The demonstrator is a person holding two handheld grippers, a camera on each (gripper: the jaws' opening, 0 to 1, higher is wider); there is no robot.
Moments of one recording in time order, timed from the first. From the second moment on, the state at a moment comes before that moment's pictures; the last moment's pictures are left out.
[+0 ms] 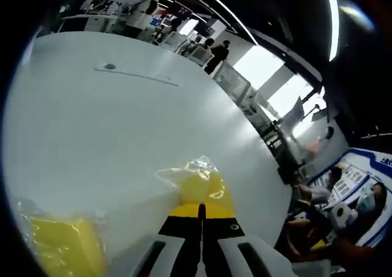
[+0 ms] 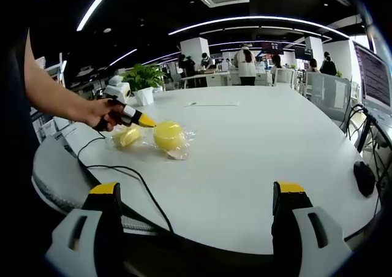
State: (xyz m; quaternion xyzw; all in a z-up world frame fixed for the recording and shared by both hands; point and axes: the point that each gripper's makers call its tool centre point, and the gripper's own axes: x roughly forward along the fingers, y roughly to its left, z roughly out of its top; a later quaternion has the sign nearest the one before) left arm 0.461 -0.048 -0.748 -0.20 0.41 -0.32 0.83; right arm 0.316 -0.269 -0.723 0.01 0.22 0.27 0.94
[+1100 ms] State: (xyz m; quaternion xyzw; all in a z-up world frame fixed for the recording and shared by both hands) left arm 0.475 -0.039 -0.766 -0.27 0.45 -0.26 0.81; right arm 0.315 -0.267 -0.728 0.01 0.22 0.27 0.94
